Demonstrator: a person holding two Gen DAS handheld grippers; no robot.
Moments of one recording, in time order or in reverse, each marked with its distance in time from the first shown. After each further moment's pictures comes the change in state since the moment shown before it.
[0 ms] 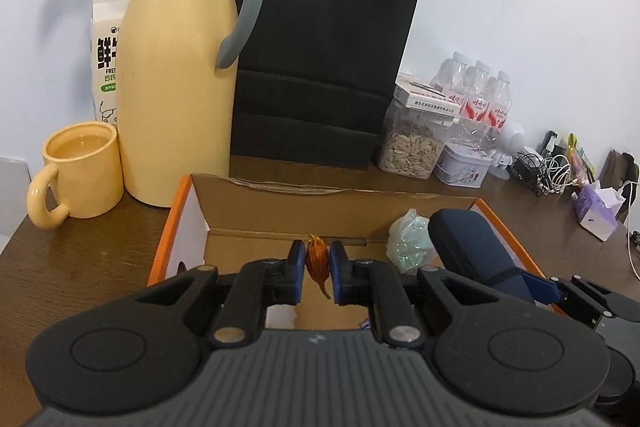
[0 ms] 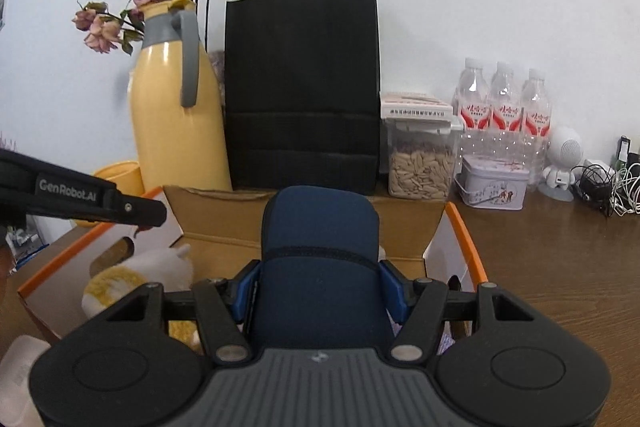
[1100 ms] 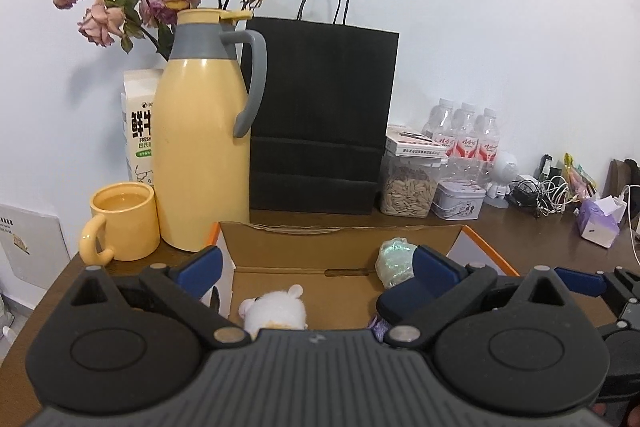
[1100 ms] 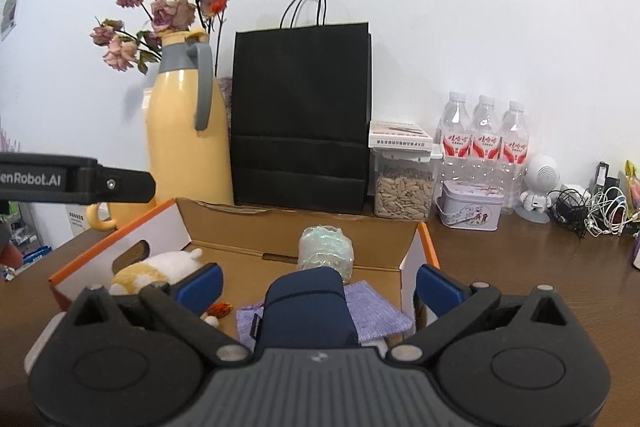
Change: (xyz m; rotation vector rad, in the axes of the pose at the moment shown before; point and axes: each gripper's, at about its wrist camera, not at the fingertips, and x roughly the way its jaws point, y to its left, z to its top) left arm -0.072 -0.021 -0.016 0.079 -0.194 0.068; right arm -0.065 -0.002 -0.002 -0.032 -0.077 -0.020
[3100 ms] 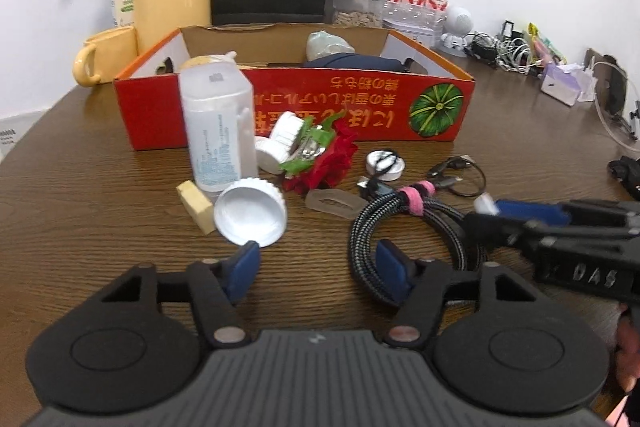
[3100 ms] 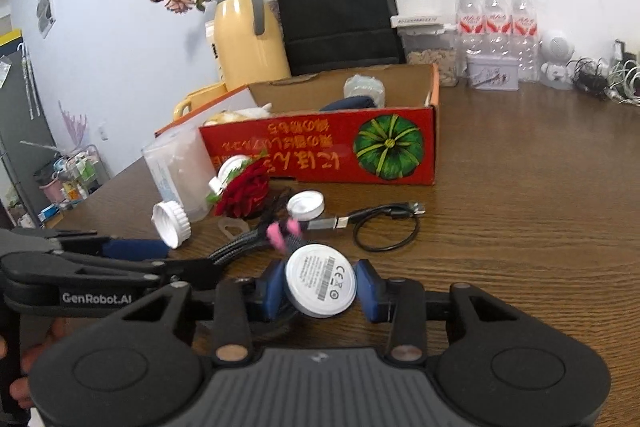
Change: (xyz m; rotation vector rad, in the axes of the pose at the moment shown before) left arm -0.089 -0.079 -0.153 0.048 0.315 0.010; right arm -0.111 -0.037 -0.119 0.111 0.213 0.228
